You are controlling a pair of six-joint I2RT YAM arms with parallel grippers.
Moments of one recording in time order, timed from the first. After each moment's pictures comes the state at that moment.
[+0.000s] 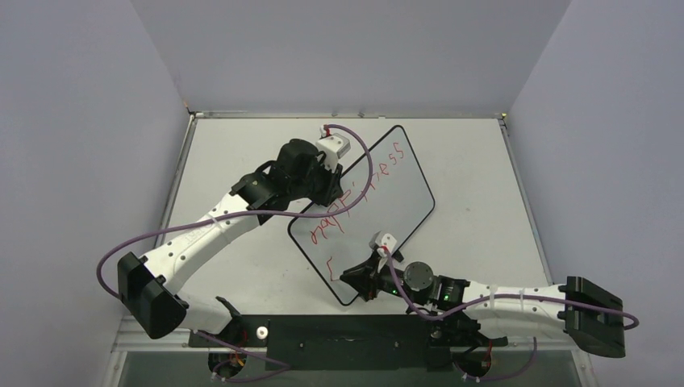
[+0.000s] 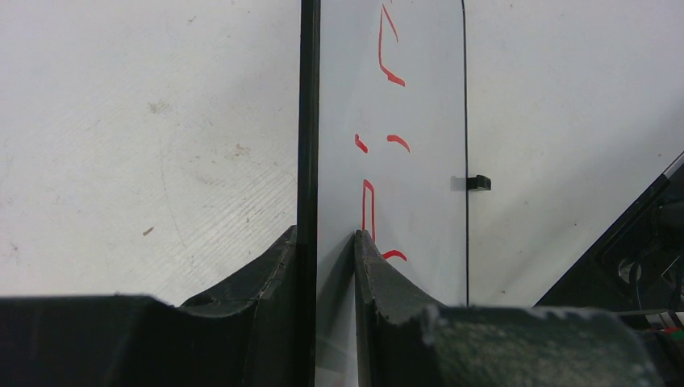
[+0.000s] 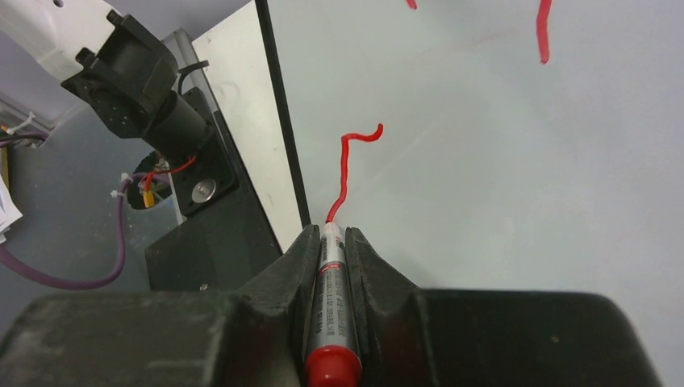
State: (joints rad) left arm -0.75 1.37 1.31 -0.54 0.05 -0.13; right arm 1.21 0.94 0.24 0.56 0.06 0.36
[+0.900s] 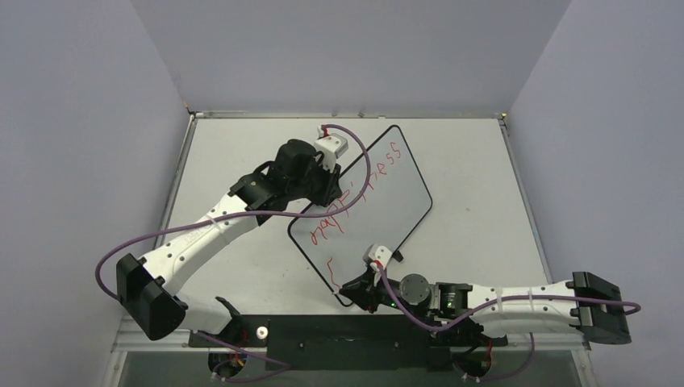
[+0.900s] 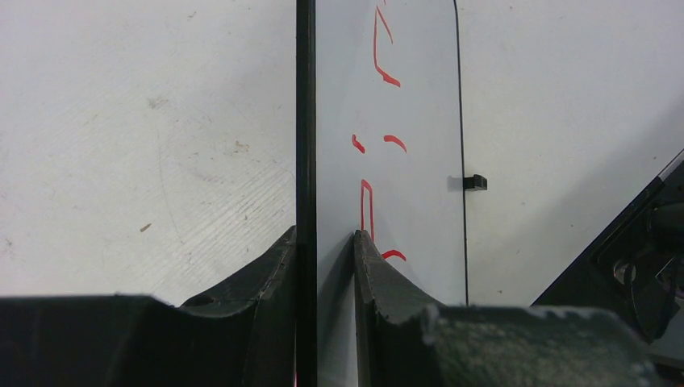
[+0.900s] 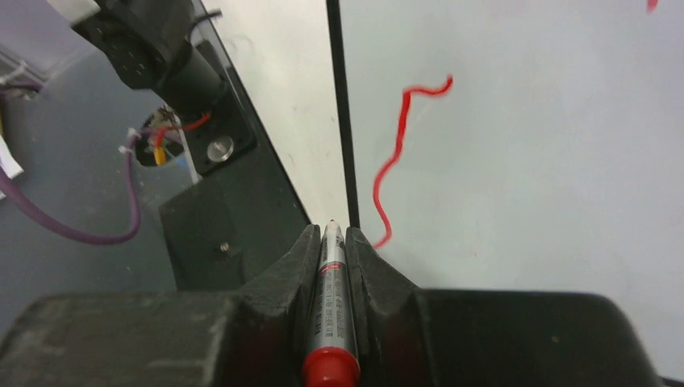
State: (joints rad) left arm -0.74 1.36 1.30 -0.53 0.05 -0.15; right arm 1.40 0.89 0.27 0.35 0.21 0.39
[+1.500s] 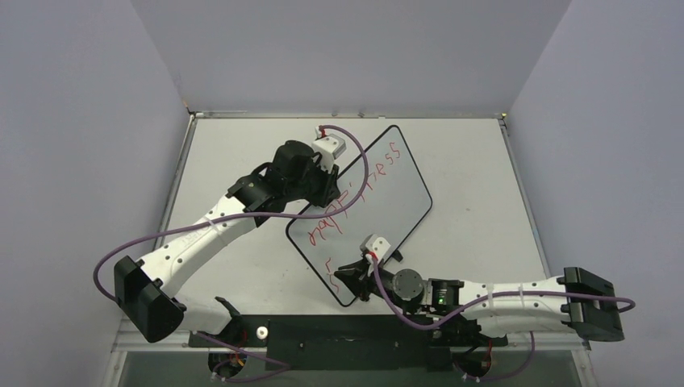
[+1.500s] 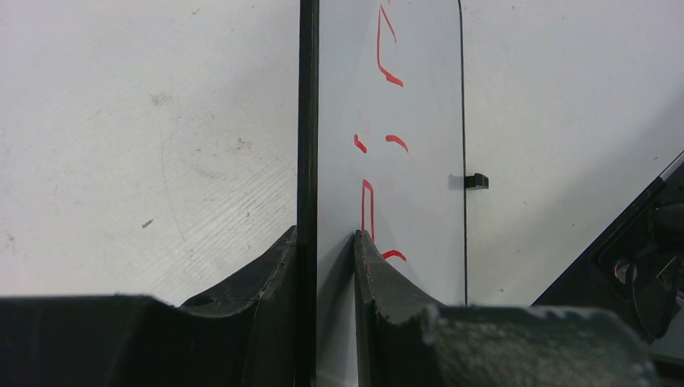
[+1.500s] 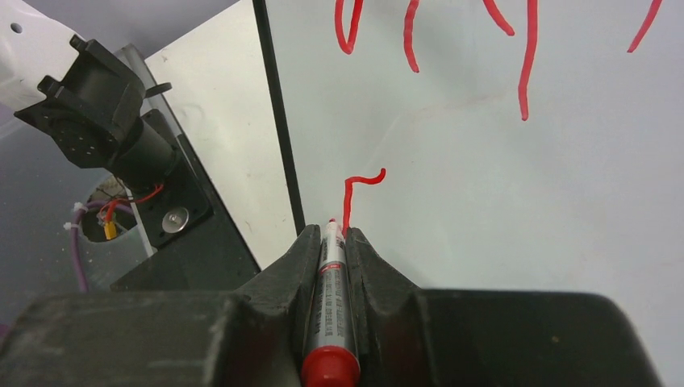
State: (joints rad) left arm -0.73 1.35 1.28 -0.53 0.05 -0.15; right arm 1.39 0.97 0.37 0.41 0.36 0.31
